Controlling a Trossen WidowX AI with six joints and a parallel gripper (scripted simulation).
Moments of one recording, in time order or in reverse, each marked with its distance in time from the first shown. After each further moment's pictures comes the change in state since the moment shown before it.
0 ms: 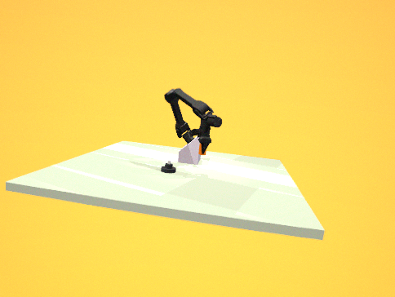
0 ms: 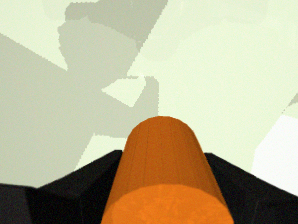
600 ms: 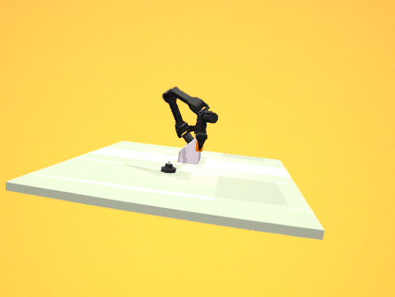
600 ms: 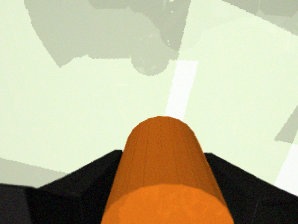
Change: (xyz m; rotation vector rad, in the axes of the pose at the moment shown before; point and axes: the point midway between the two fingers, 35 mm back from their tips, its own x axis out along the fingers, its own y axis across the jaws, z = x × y) arm -0.019 0.005 0.021 0.017 0.013 0.000
